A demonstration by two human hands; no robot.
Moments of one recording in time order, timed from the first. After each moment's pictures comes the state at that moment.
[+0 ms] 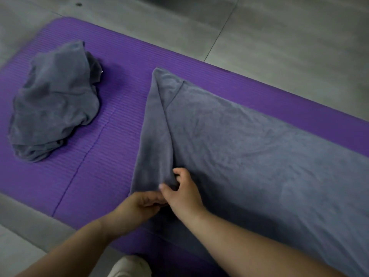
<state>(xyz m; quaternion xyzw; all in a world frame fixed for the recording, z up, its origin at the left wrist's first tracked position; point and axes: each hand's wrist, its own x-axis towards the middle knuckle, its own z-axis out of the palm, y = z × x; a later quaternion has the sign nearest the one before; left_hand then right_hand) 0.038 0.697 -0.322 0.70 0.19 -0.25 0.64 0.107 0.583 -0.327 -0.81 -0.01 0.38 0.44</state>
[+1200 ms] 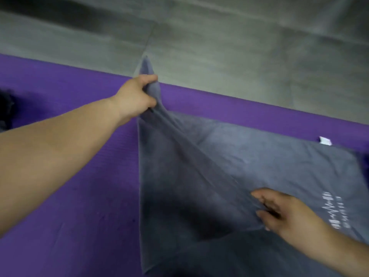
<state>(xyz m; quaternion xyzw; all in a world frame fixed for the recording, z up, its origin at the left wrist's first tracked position) 0.277 0.614 -0.240 0.87 0.12 -0.04 0.48 0.139 0.325 -0.220 -0.90 -0.08 0.25 0.35</state>
